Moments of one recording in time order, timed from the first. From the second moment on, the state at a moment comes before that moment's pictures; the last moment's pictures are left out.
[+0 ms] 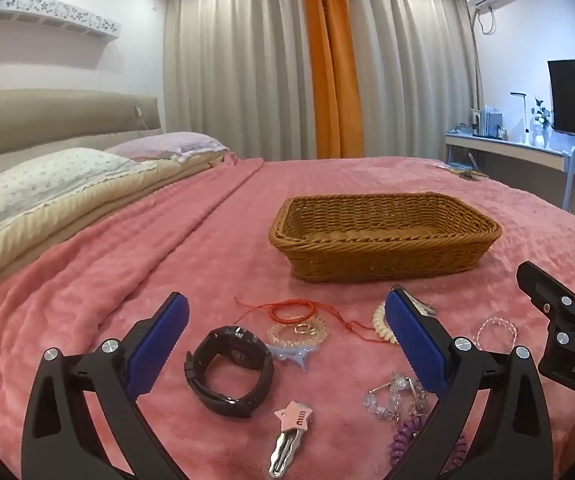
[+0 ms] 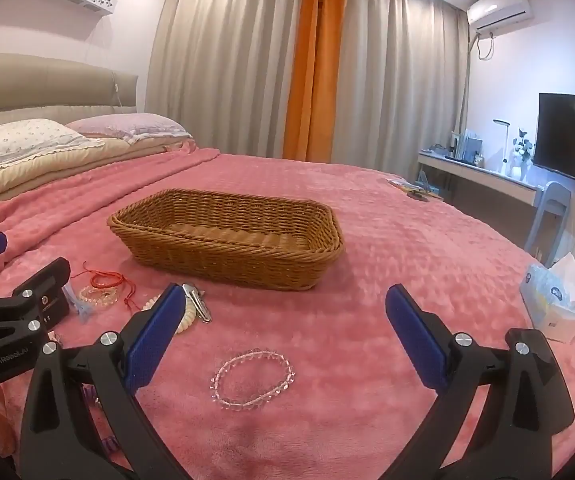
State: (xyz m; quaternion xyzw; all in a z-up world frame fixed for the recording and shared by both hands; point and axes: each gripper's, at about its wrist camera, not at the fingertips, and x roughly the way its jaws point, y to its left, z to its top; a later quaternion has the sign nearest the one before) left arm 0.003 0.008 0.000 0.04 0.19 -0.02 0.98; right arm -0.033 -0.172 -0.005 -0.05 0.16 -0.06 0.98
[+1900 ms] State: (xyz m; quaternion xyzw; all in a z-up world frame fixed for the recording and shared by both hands) left arm 0.000 0.002 -0.012 0.04 0.18 -0.02 0.98; right arm -0.034 -0.171 -0.006 -0.05 0.16 -0.06 0.99
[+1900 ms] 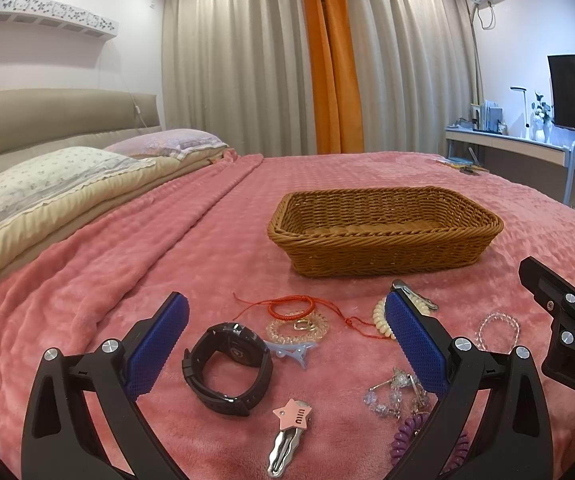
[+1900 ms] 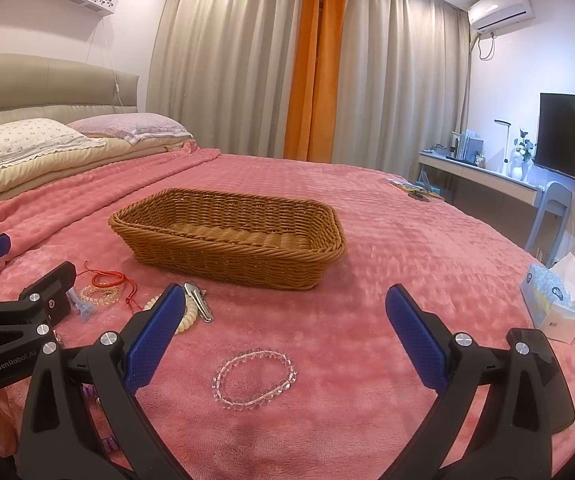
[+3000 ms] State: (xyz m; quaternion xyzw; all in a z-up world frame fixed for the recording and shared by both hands) left arm -0.001 0.001 -0.012 0.05 0.18 -0.02 0.98; right arm -0.034 -0.167 -0.006 -0.05 0.16 -0.06 0.98
